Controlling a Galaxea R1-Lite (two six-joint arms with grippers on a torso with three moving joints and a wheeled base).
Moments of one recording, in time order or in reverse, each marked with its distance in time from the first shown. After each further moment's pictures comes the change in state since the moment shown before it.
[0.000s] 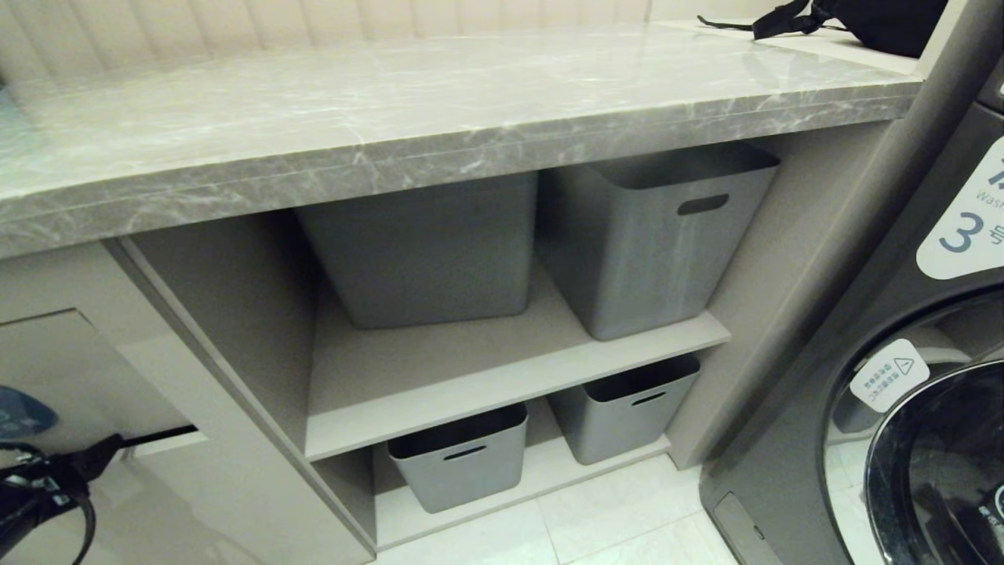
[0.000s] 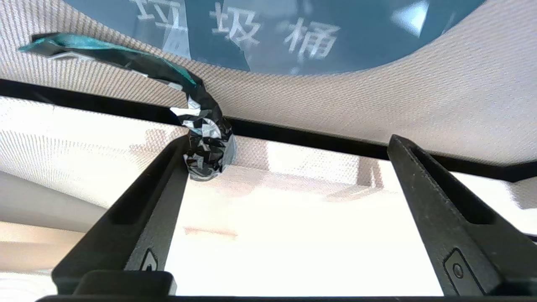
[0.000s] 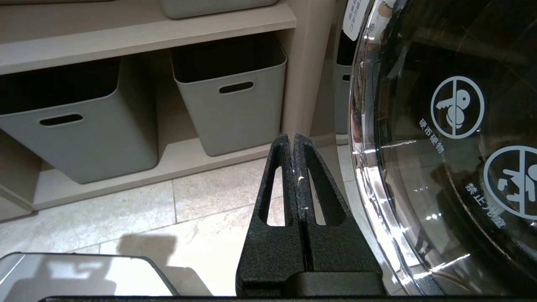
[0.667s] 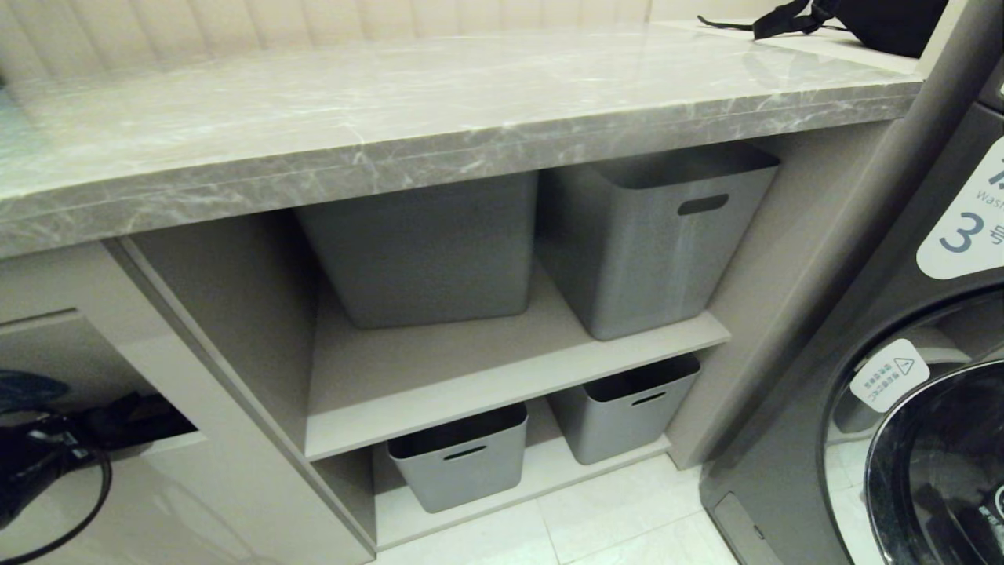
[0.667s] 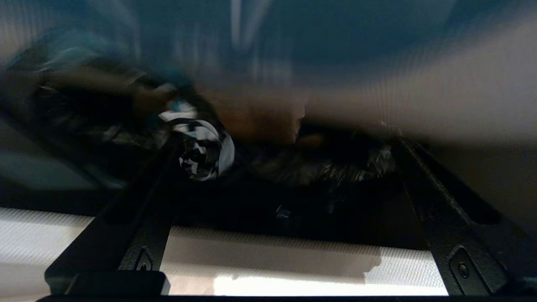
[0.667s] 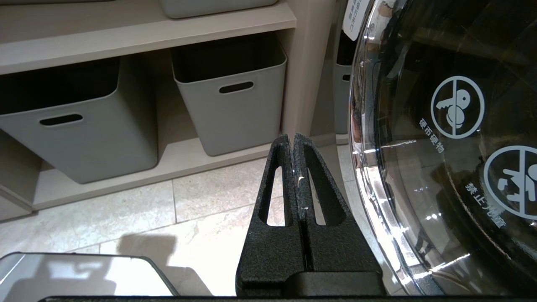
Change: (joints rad) left arm -0.073 0.074 -0.158 0.001 -0.003 -0.074; right arm 0.000 0.000 0.000 0.001 0.000 0.000
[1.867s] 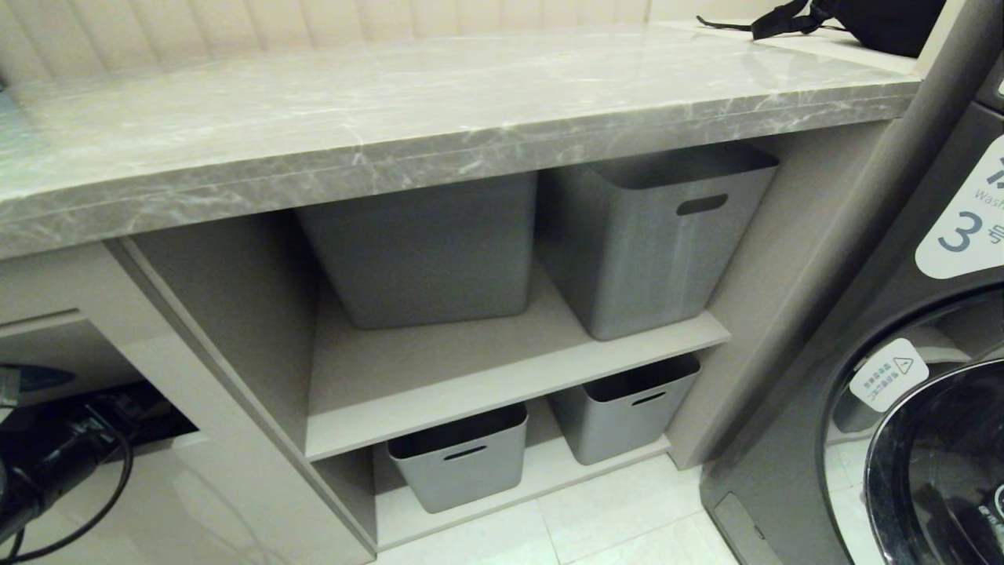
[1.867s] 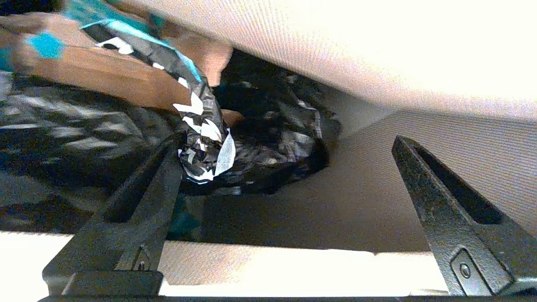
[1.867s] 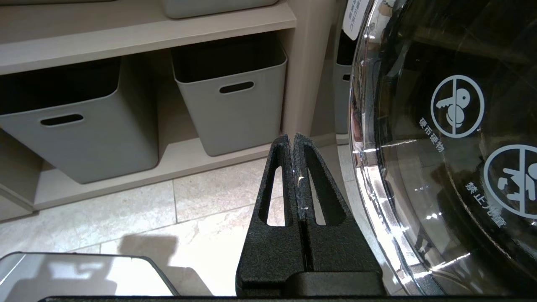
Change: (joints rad) left arm -0.070 0.055 -0.002 0.001 -0.157 -0.296; right arm 0.000 0.000 0.000 -0.001 0.000 0.000
